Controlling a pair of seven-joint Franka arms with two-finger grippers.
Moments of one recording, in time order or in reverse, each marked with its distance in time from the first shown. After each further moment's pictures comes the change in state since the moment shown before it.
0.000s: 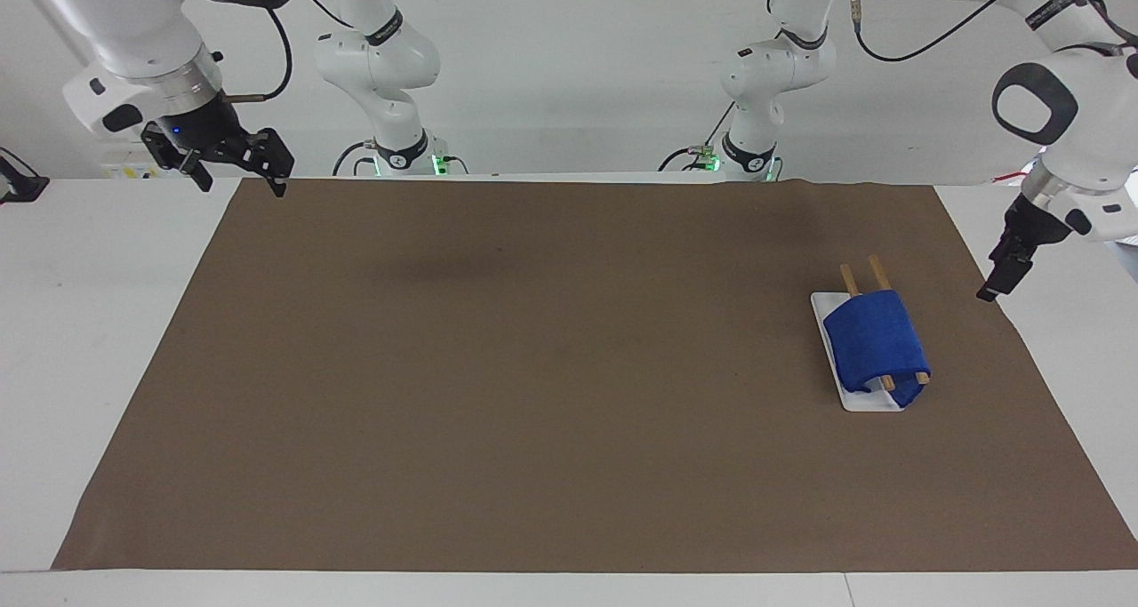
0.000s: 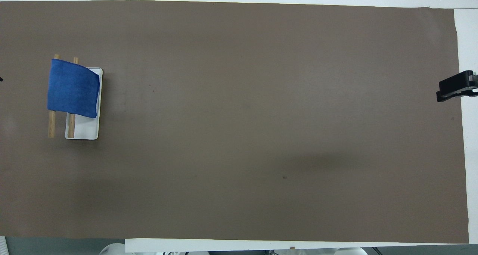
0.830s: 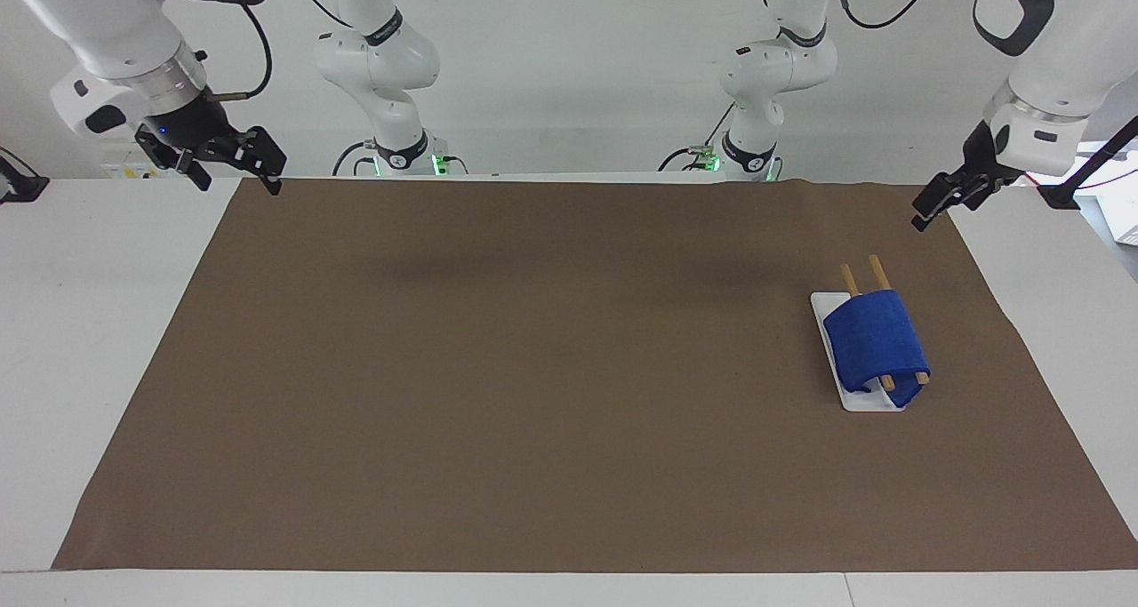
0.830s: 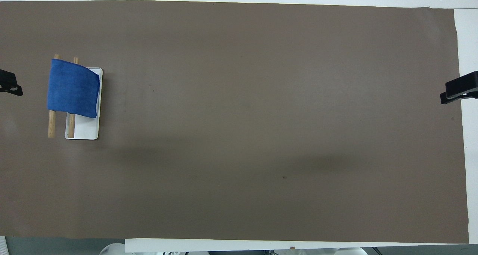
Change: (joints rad) left arm -0.103 -0.062 -0.132 0.138 0.001 -0.331 0.462; right arm -0.038 0.000 -0.005 -0.004 0.060 -0.019 -0.002
